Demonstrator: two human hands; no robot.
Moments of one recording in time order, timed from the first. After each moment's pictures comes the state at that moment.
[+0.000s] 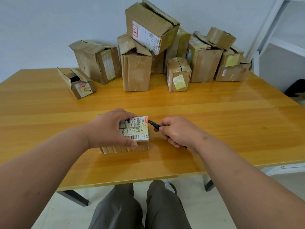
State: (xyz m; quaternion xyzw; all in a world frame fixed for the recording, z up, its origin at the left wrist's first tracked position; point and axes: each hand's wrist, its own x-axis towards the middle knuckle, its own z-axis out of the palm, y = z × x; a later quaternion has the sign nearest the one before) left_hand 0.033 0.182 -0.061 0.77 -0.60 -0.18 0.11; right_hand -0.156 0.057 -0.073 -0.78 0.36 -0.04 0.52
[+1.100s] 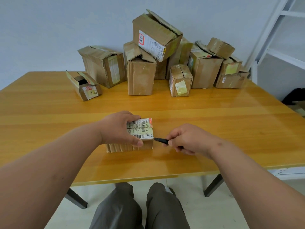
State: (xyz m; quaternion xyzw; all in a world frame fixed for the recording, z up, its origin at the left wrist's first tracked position) left_hand 0.030 0.178 -0.056 0.79 -0.57 -0.20 0.07; right_hand -0.182 0.063 -0.056 -0.79 0.34 0.04 0.50
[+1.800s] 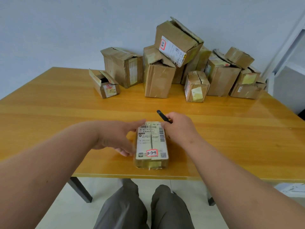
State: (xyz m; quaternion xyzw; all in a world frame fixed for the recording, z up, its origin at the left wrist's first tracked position) left_hand 0.043 0.229 -0.039 0.76 -0.42 -0.47 0.16; right_hand -0.104 0.086 -0.071 -0.86 0.38 -0.16 0.31
